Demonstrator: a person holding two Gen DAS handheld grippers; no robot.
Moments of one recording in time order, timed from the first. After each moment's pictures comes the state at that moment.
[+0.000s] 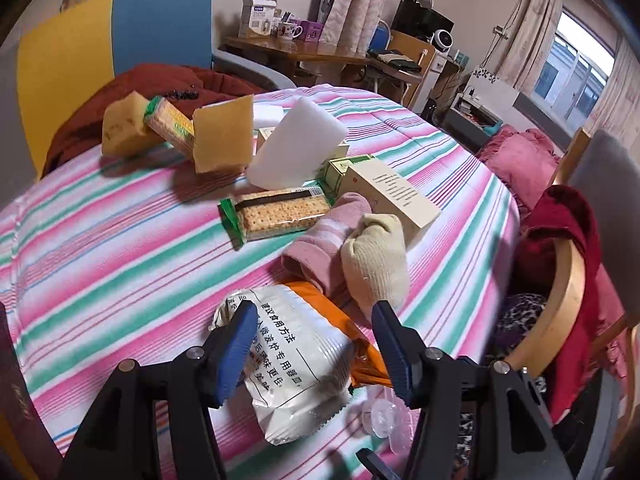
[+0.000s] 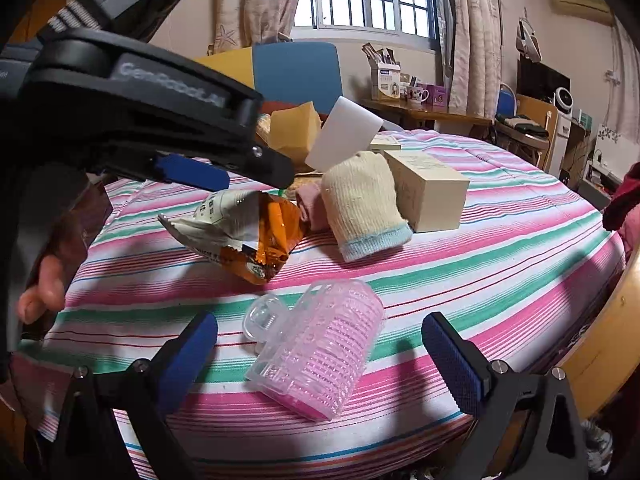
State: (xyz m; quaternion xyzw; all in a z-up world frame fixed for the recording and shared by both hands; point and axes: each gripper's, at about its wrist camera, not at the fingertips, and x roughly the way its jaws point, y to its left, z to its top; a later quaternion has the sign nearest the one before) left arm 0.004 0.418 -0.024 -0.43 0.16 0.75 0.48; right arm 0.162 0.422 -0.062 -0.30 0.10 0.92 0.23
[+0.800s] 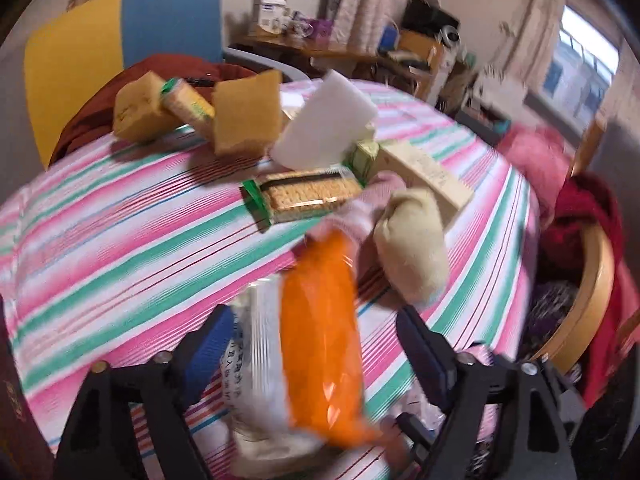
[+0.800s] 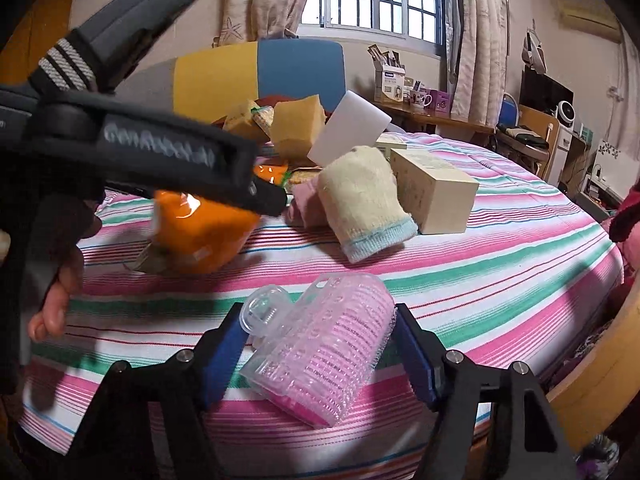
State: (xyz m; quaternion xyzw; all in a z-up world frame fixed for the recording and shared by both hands) left arm -0.018 0.401 -0.051 -0.44 0.12 0.75 0.48; right arm 0.150 0.425 -0.073 -0.31 0.08 0.92 0.23
